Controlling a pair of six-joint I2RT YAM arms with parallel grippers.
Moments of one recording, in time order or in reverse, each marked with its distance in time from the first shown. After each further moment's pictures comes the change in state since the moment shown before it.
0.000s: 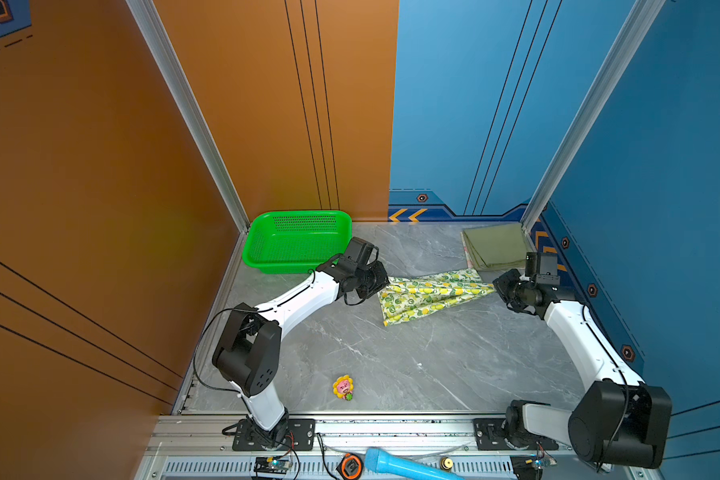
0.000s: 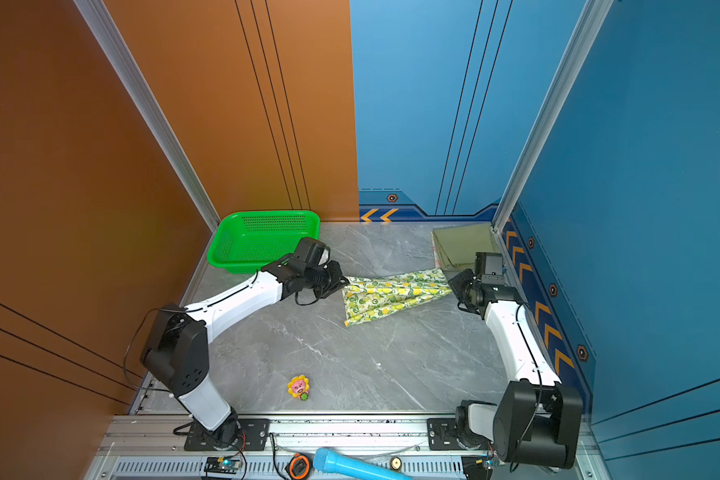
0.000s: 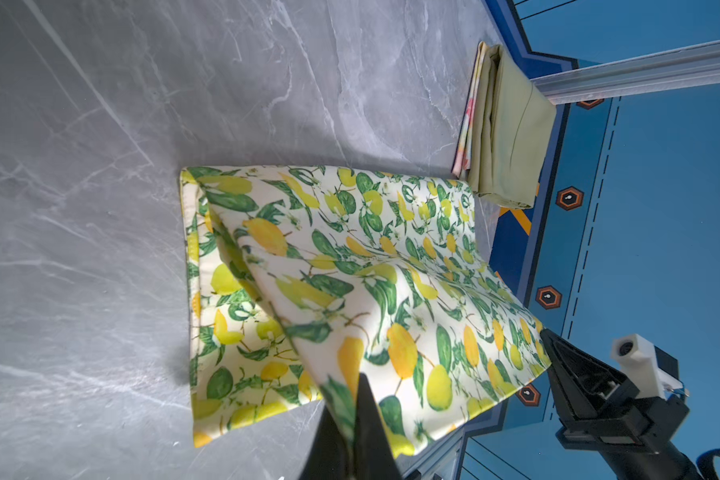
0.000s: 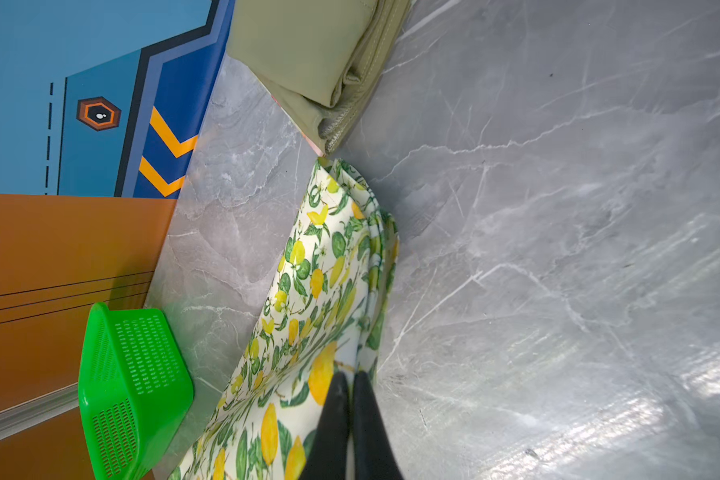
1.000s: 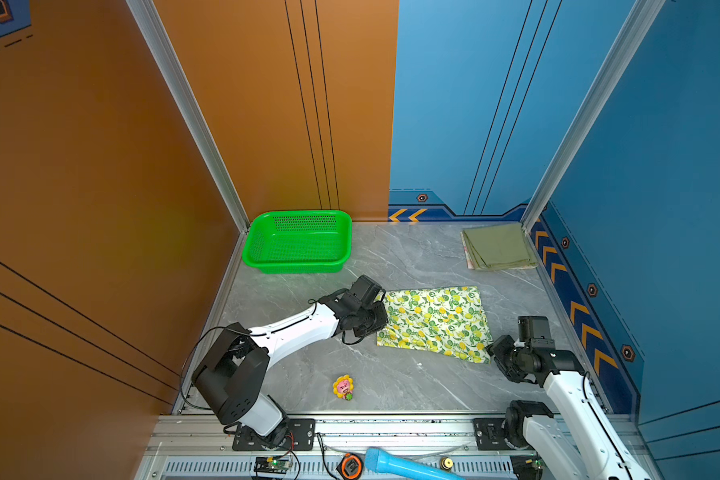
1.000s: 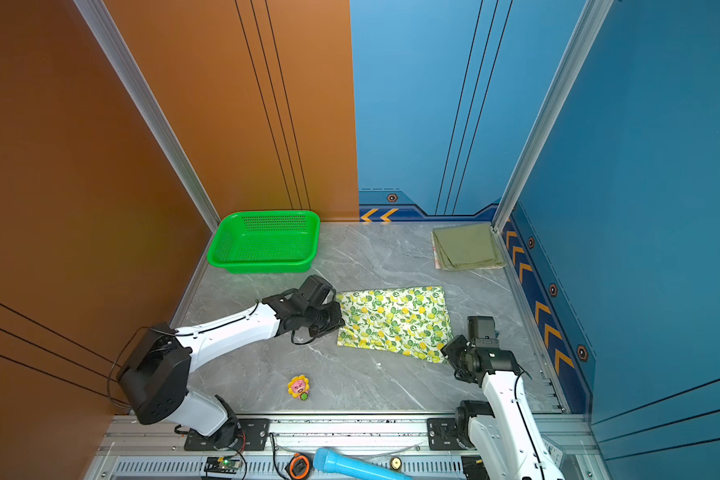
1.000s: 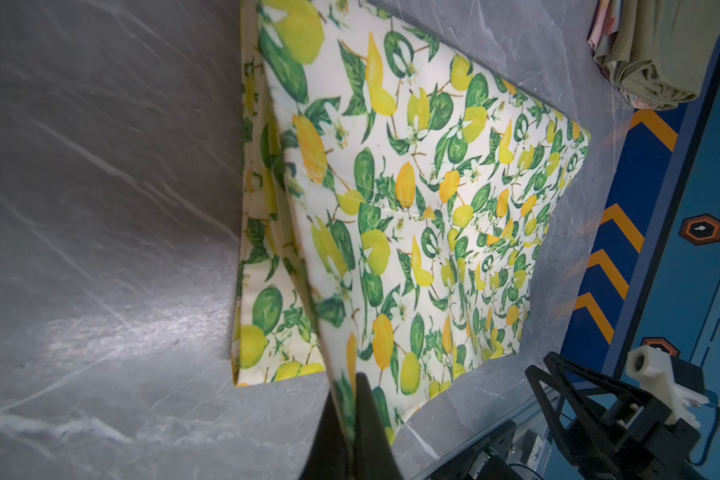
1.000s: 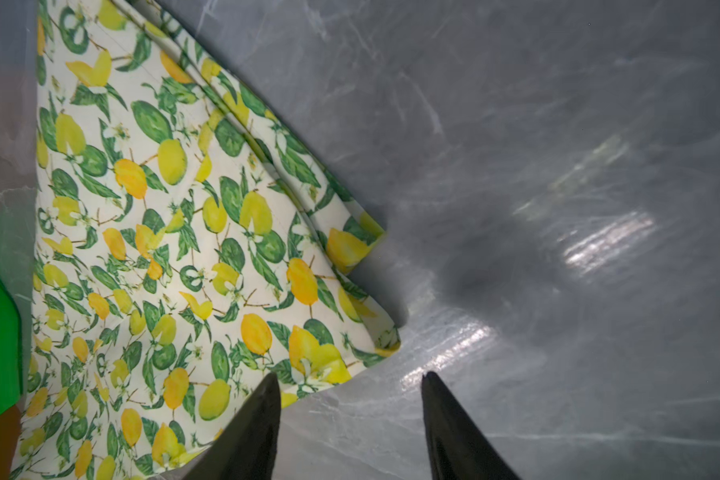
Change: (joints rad) left arm -0.164 -0.157 -0.302 -0.001 -0.109 -0.002; right arm 0.051 -0.456 -0.476 -0.263 -0.019 -0.025
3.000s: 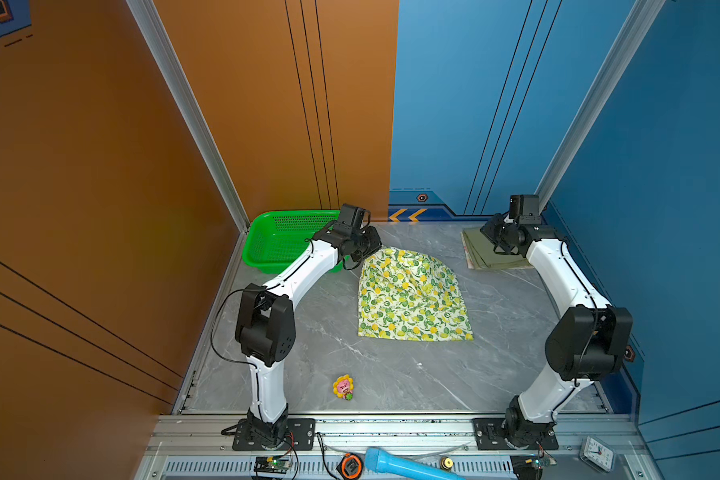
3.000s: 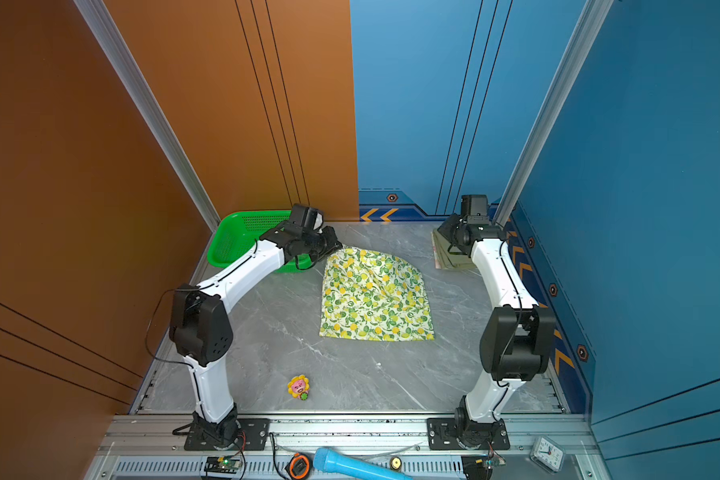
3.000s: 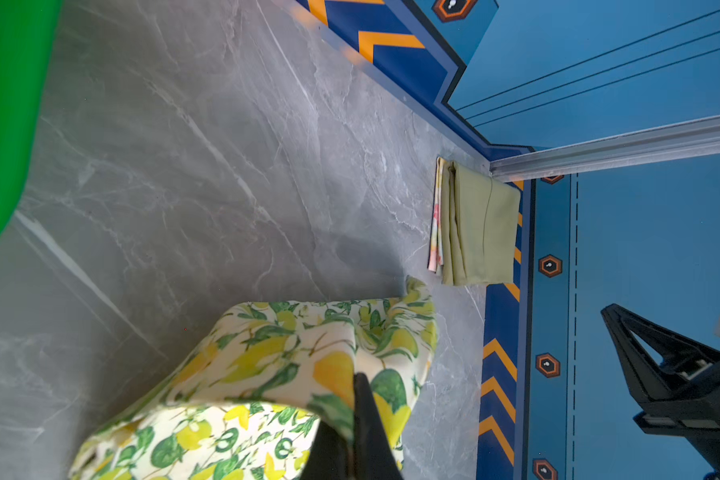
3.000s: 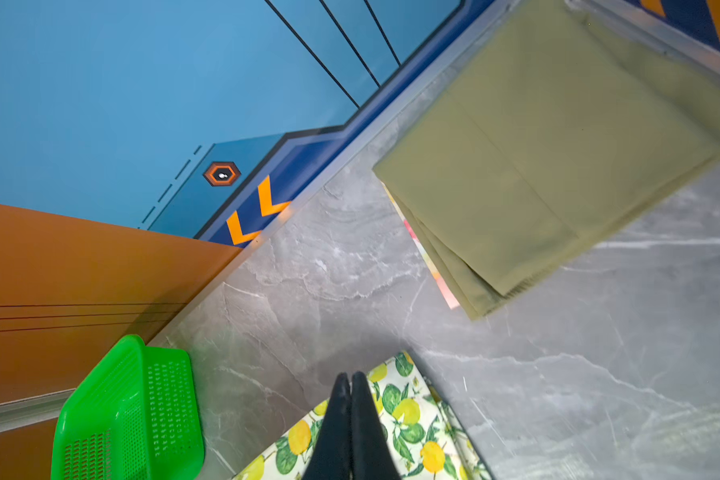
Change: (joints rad) left arm 0.306 0.418 0.779 -0.130 0.086 0.177; right arm 0.040 0.991 1.195 0.253 0.105 -0.179
